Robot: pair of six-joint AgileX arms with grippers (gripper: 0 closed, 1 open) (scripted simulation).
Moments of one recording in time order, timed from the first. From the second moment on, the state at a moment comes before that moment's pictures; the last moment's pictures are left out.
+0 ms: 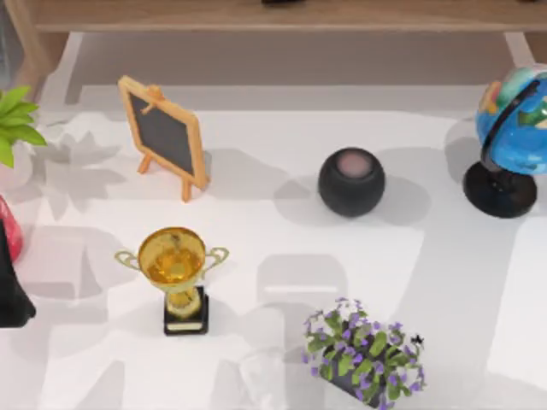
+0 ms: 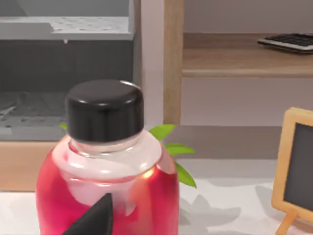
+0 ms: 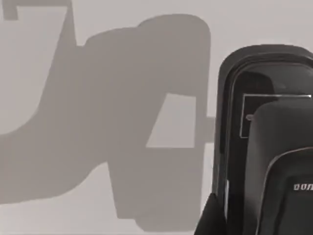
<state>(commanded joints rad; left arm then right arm) 0.00 0.00 0.00 0.00 0.00 0.00 -0.38 2.59 2.53 -1.45 0.01 -0.36</state>
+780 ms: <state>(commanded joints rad) 0.00 0.00 0.00 0.00 0.00 0.00 -0.38 2.66 2.55 -1.45 -0.05 -0.42</state>
